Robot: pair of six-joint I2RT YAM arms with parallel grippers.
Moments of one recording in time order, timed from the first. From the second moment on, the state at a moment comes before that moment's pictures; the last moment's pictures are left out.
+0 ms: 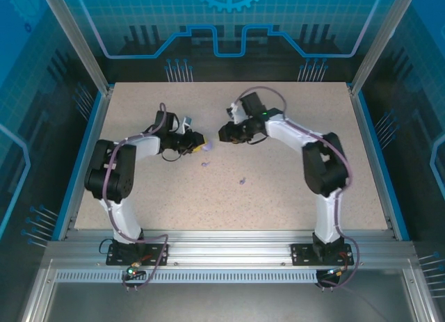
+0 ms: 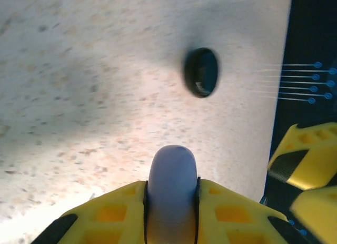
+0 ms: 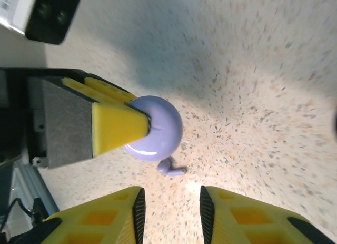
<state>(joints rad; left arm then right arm) -0.14 1.84 1.05 -0.07 0.77 -0.67 0.46 1.98 1.53 -0.49 -0.58 0.38</state>
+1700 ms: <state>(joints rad) -0.44 1.36 1.17 -0.15 0.96 -0.32 0.37 1.37 1.21 -0.41 -1.12 0.04</state>
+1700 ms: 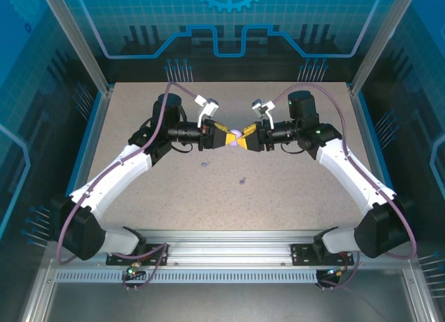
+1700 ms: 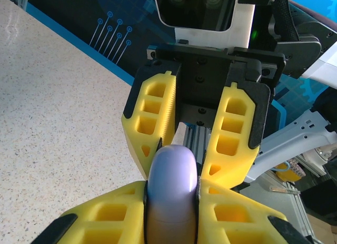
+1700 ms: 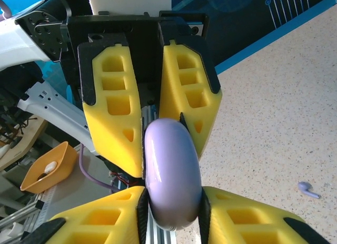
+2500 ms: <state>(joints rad) -0.45 1.36 1.18 -0.15 0.97 -0.31 0.39 1.37 1.22 -0.41 -1.13 0.04</state>
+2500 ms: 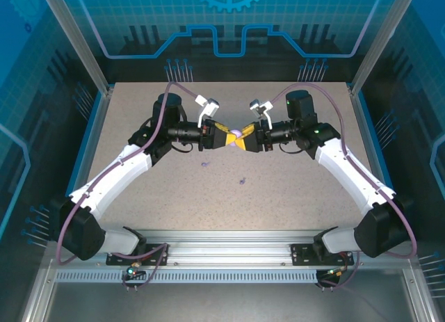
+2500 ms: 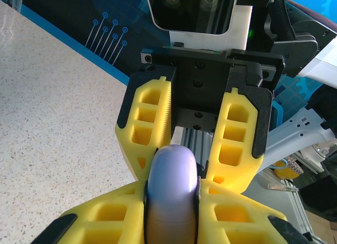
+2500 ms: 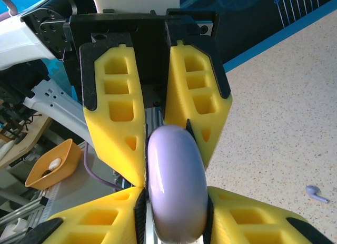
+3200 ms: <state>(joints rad) -0.45 1.36 1.18 -0.12 0.94 -0.33 0.38 1.32 1.23 -0.43 -1.06 0.05</state>
